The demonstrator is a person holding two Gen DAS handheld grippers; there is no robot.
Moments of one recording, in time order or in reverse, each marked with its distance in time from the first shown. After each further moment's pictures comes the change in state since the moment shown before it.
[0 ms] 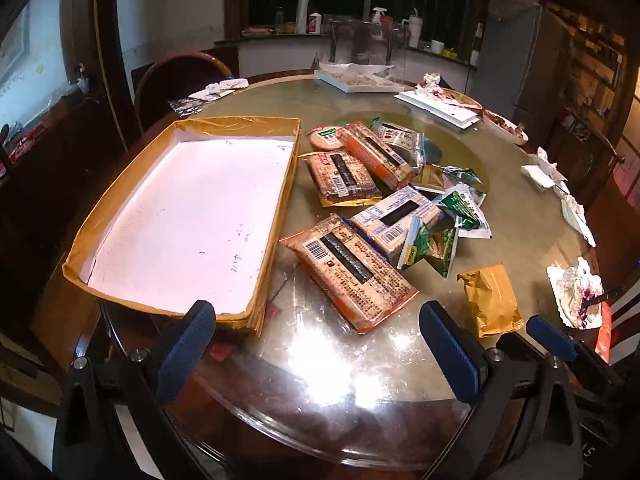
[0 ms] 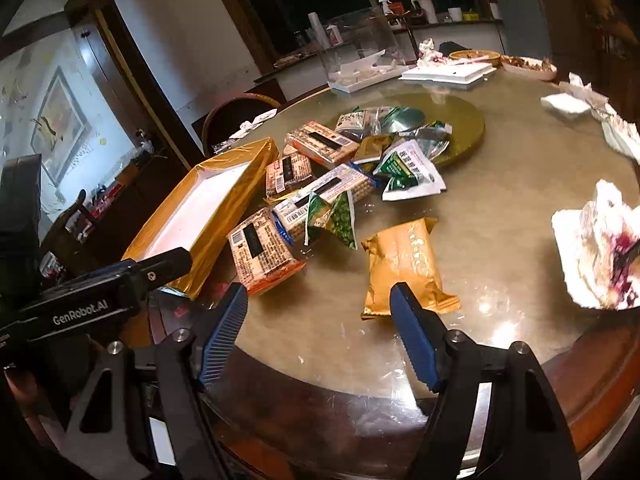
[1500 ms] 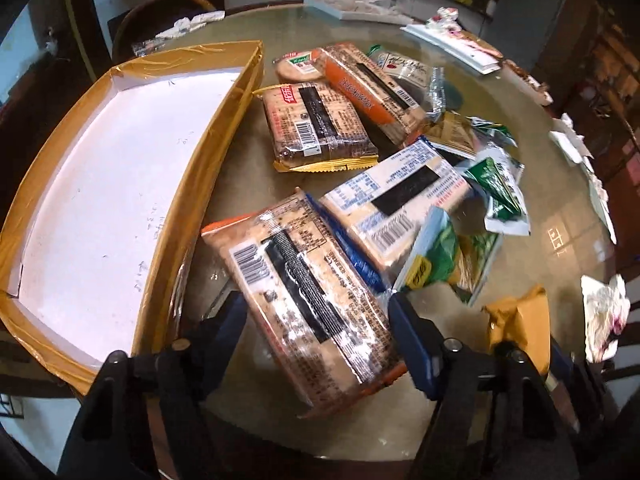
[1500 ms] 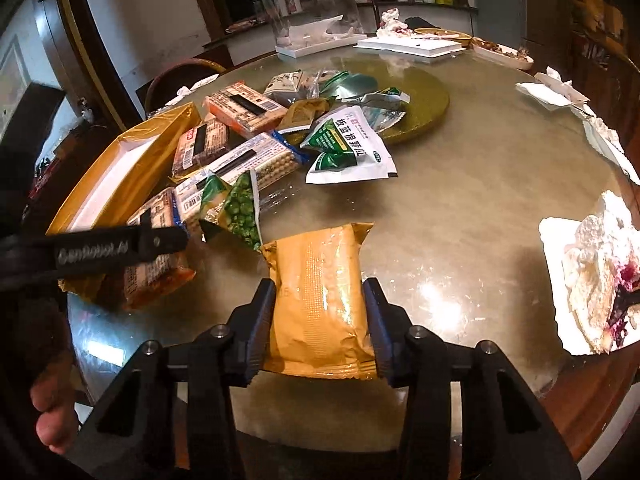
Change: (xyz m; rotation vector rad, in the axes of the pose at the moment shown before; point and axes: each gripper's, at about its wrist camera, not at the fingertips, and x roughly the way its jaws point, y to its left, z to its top) left arm 0.121 -0.024 0.025 0.059 0.157 0.090; right arm 0.056 -0.031 0.016 -0.068 0.124 -0.259
